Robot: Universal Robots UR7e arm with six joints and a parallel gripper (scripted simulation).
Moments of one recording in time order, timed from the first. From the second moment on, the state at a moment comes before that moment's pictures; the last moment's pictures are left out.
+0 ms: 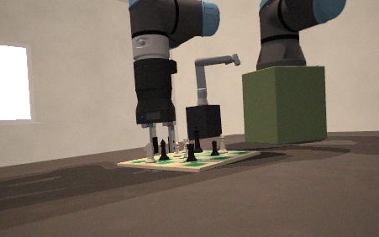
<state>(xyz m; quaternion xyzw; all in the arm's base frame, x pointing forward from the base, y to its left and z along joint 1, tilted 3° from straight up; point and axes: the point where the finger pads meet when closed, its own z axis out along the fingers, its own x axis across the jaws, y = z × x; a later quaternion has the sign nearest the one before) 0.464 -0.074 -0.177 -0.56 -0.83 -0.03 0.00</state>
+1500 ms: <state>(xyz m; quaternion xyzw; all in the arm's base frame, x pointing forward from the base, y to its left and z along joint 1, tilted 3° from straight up) 0.464 -0.074 -0.177 -0.56 -0.83 -0.03 0.00</state>
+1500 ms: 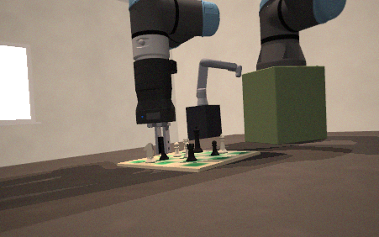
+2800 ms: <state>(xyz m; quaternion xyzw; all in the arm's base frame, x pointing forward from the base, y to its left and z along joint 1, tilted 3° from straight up) 0.462 -0.078 -0.102 -0.56 -0.83 -0.03 0.00</state>
